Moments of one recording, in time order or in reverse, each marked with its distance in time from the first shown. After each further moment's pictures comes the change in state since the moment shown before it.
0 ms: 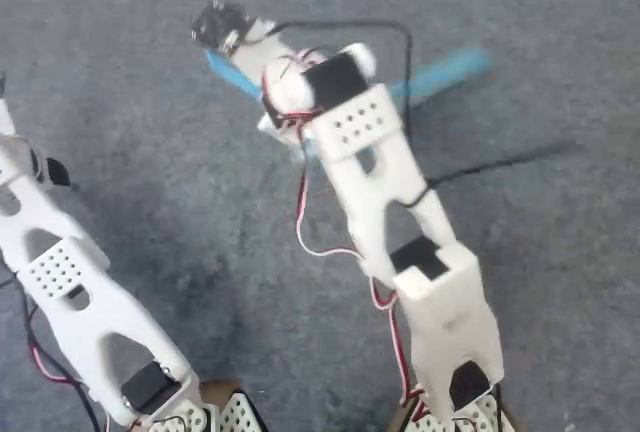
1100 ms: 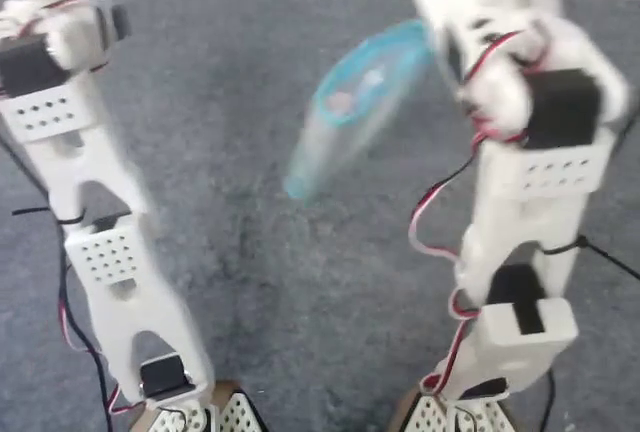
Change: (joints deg) left arm 26.8 -35.0 -0.2 0.0 17.1; right arm 29.7 -21.3 0.8 -11.8 -9.8
